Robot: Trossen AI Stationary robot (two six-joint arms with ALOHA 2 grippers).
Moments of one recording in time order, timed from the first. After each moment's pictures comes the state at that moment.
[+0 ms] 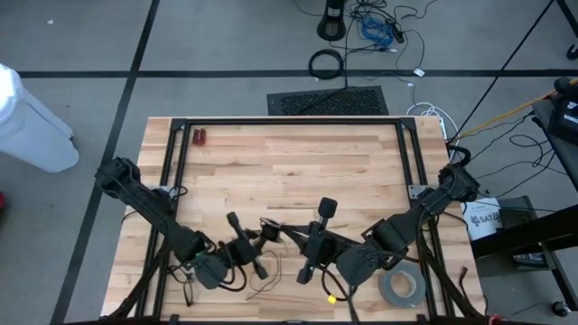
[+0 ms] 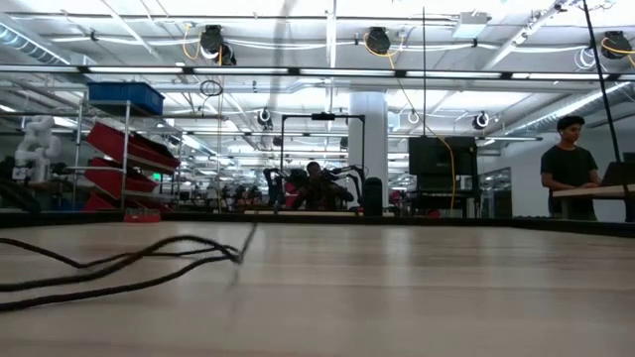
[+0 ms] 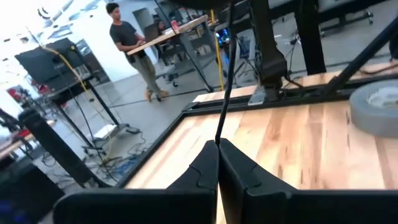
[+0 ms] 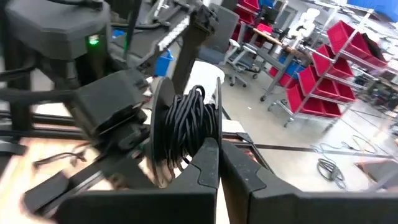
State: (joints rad) left arm -0.71 1.59 1.09 0.26 -1.23 0.14; right arm 0.60 1.77 1.78 -0.30 0.99 -0.07
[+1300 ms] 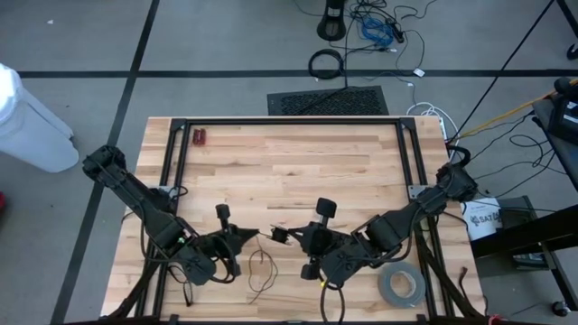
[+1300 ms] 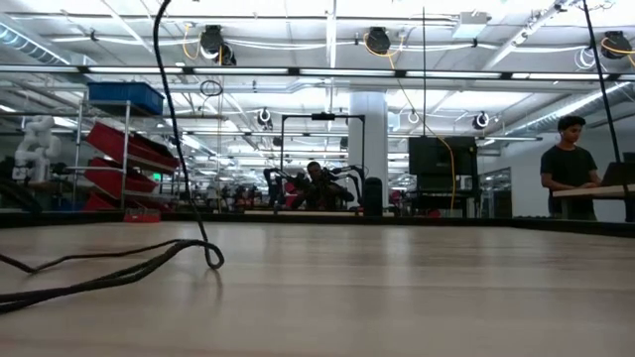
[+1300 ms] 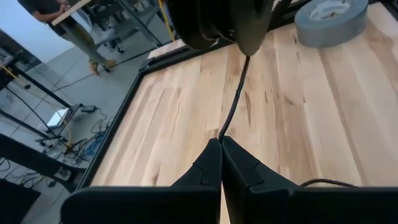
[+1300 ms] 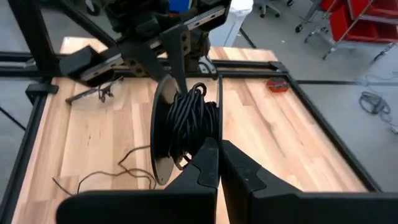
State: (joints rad) left arm -0.73 1.40 1.09 -0.41 -0.97 -0.16; right arm 0.56 1.78 1.78 -0.69 0.80 0.35
